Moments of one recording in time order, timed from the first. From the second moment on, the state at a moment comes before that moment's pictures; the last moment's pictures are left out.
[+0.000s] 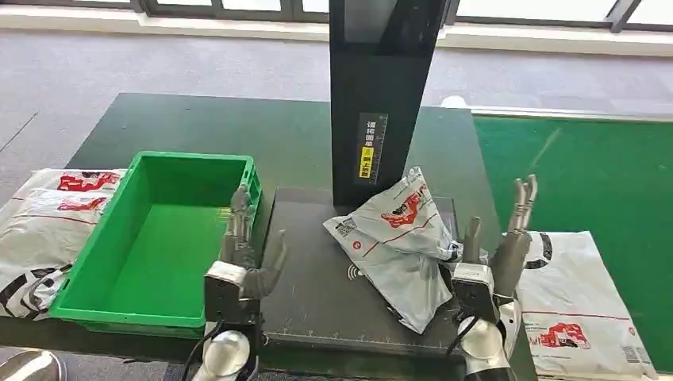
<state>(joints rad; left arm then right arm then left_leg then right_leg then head) -0.06 -0.26 -0.35 -1.34 -0.29 0.35 -0.70 -0.11 0.16 0.04 -1.44 0.39 -0.64 -0.70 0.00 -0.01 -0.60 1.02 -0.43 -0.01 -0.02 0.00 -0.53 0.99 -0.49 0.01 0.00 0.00</state>
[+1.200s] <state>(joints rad) -0.44 -0.36 -0.56 -0.72 -0.33 0.48 -0.70 -0.12 0.18 0.07 -1.46 0.42 -0.70 -0.70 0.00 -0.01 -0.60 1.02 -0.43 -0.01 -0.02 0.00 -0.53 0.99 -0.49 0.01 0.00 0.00</state>
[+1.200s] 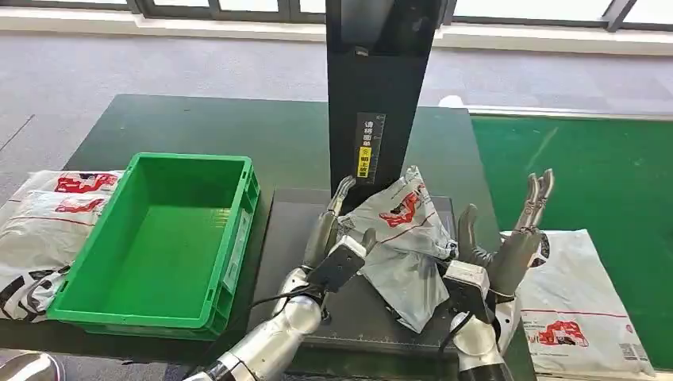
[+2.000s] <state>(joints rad) -0.44 -0.36 -0.56 -0.70 -0.33 0.48 -0.70 -0.12 0.18 0.07 -1.46 0.42 -0.70 -0.70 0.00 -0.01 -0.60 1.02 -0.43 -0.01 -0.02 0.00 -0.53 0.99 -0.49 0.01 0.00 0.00</state>
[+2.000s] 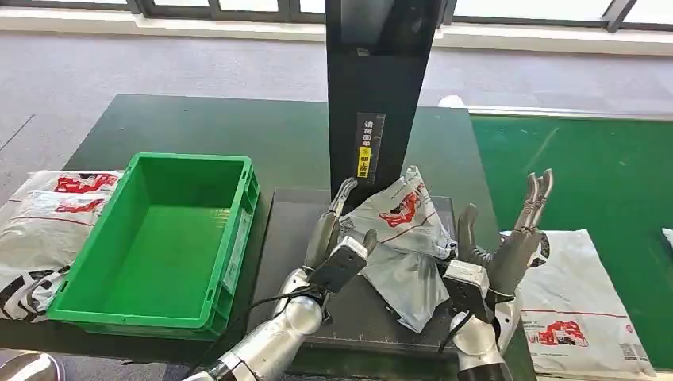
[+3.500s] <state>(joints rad) -0.44 -0.36 -0.56 -0.70 -0.33 0.49 -0.70 -0.12 0.18 0.07 -1.45 0.42 -0.70 -0.70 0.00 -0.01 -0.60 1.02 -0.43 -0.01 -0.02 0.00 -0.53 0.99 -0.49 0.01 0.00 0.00</state>
